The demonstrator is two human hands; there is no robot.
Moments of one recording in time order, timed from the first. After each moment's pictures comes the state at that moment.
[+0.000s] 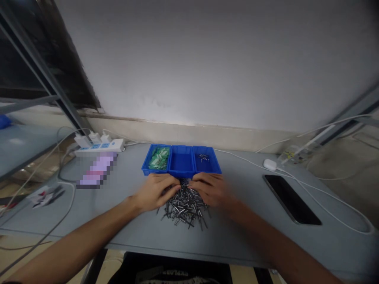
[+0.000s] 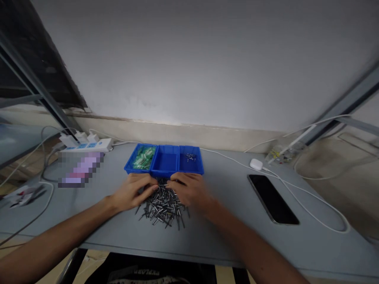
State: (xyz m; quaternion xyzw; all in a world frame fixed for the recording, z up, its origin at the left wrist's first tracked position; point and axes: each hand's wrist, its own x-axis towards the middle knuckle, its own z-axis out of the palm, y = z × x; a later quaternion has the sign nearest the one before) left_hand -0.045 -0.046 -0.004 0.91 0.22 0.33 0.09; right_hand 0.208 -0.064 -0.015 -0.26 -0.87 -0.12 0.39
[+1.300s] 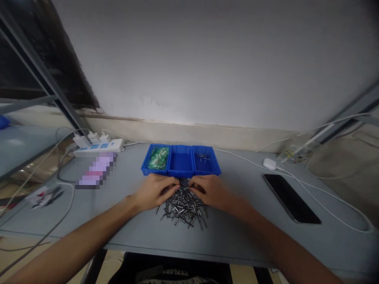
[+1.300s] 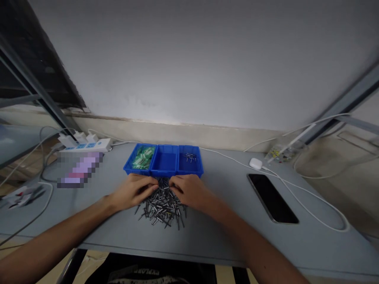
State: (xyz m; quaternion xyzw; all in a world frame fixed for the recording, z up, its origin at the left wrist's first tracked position) left_hand -0.048 -0.043 -0.008 0.92 0.24 0.29 0.11; right_hand 0.211 -0.060 -0.015 -0.37 -0.89 0.11 0.26
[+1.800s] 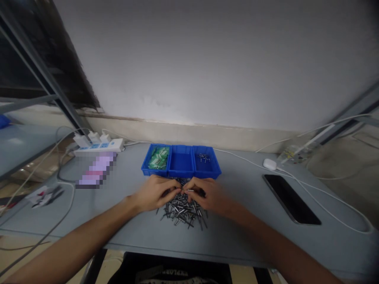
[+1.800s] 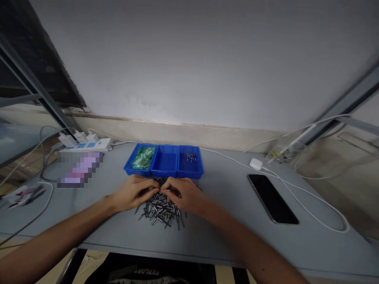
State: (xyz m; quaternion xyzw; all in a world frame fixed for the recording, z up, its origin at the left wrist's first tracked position) left_hand -0.049 -0.043 -0.010 0.93 0.22 0.26 0.13; right_hand 0.196 -0.074 -0.009 -0.33 -0.84 0.28 0.34
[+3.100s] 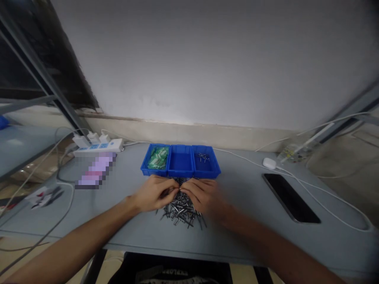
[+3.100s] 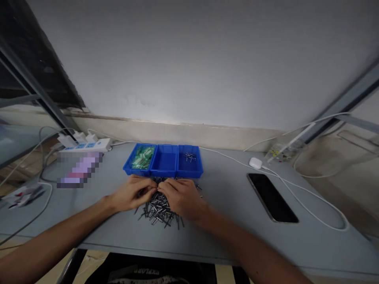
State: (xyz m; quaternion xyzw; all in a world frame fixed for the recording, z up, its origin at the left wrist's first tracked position) left_hand -0.048 -0.044 -0.009 0.92 0.20 0.29 0.14; right_hand 0.182 -0.081 -0.019 -0.31 -0.87 -0.09 0.38
